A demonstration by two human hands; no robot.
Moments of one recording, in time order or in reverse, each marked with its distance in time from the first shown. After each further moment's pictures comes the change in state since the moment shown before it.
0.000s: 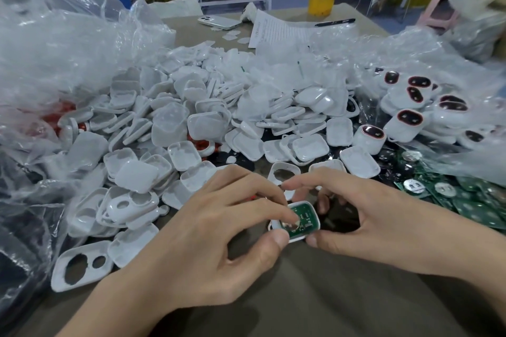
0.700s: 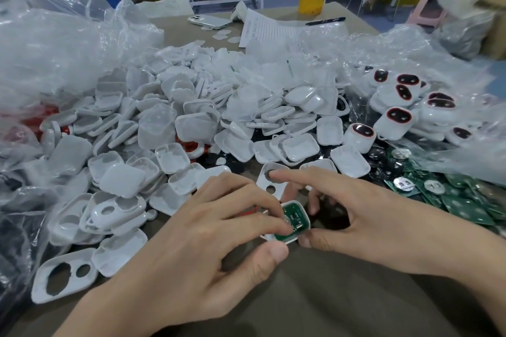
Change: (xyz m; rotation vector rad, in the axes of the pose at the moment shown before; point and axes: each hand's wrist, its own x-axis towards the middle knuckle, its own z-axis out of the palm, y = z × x) left_hand 0.000 0.004 0.002 0.056 -0.043 0.080; right_hand 0.001 0.005 0.002 0.034 -0.009 -0.037
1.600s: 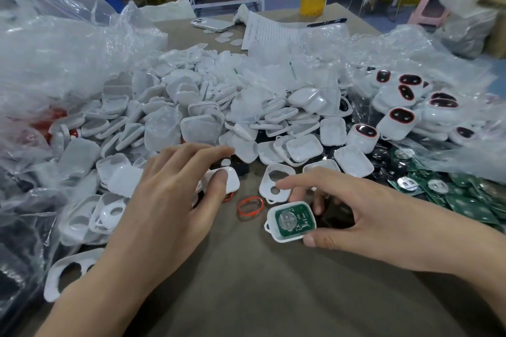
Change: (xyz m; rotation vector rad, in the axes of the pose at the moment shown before) left_hand -0.001 -0.028 -0.007 0.200 0.292 -0.373; right_hand 0.000 -0.002 -0.003 -0.020 -0.011 0.023
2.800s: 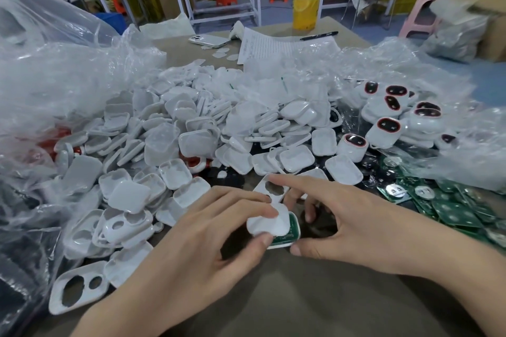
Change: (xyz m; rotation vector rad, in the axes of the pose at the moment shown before) left_hand -0.013 0.021 0.003 -0.191 -0.297 0.191; right_hand 0.004 -0.003 0.003 -0.024 0.037 0.020
